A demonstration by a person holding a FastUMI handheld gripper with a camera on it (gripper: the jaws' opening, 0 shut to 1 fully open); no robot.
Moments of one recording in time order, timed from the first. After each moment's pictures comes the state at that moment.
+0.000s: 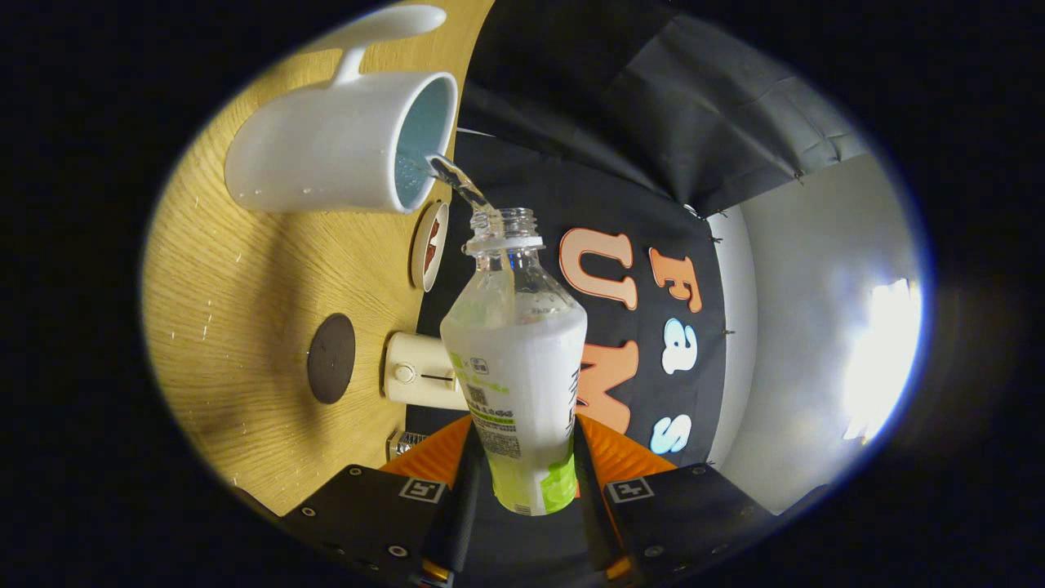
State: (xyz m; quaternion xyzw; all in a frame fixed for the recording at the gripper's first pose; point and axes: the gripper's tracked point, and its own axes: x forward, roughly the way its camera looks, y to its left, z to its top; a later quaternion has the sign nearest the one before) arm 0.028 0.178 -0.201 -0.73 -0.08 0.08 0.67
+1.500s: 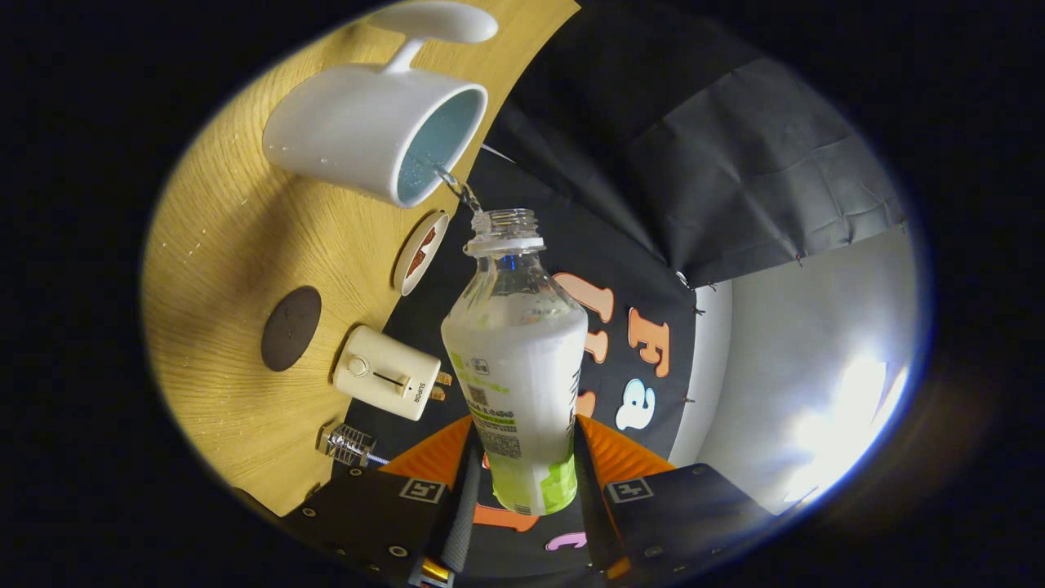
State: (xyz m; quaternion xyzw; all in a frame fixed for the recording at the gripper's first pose) arm 0.029 0.202 -0.168 -0.80 -0.18 0.11 0.57
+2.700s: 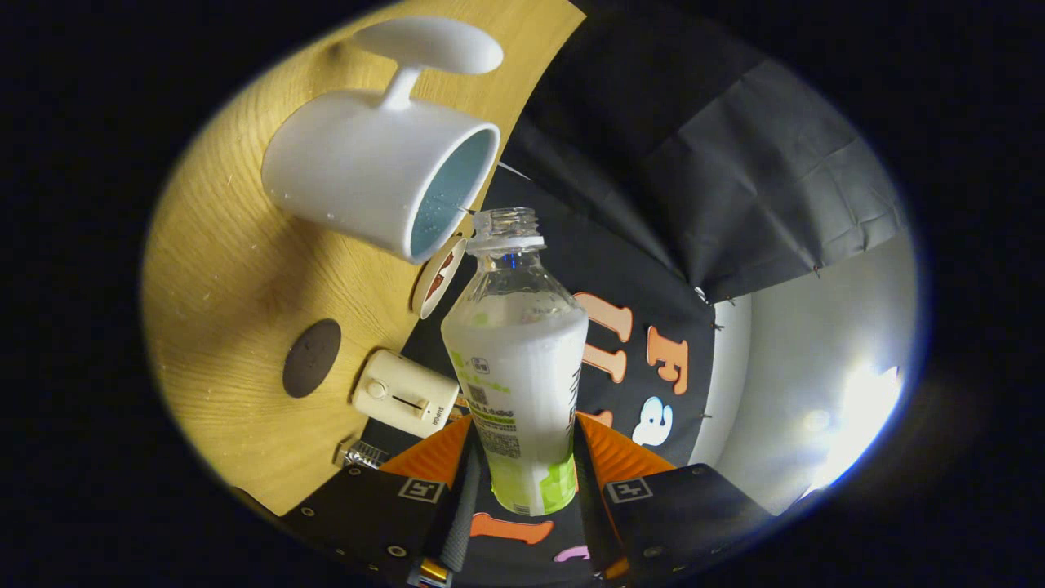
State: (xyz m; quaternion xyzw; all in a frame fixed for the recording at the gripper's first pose) arm 0.023 0.221 -0.203 -0.78 -0.14 0.16 0.59
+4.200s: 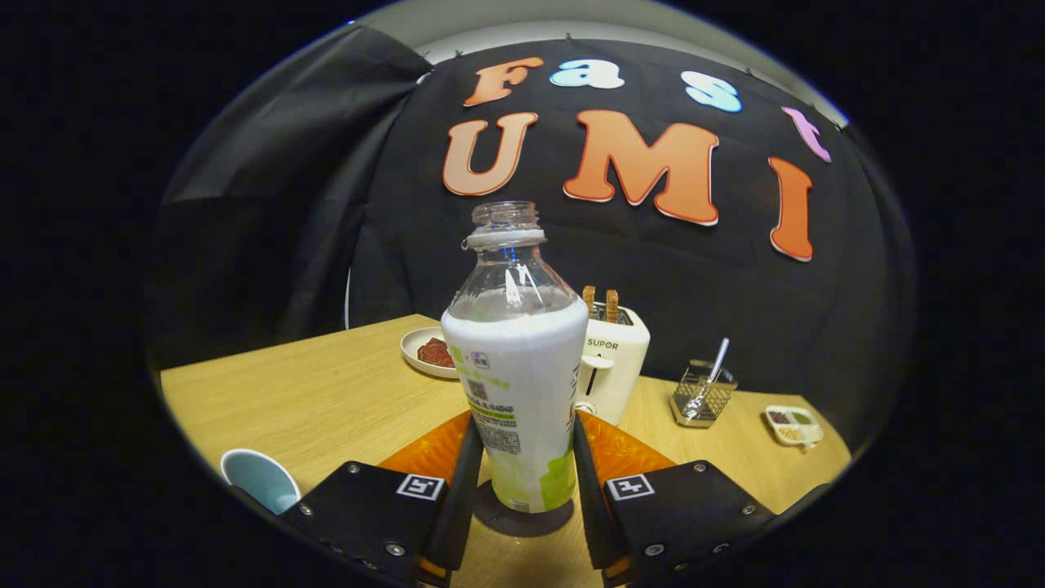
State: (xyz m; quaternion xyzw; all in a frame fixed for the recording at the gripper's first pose) arm 0.109 0.189 -0.280 0.00 0.23 0.13 0.96
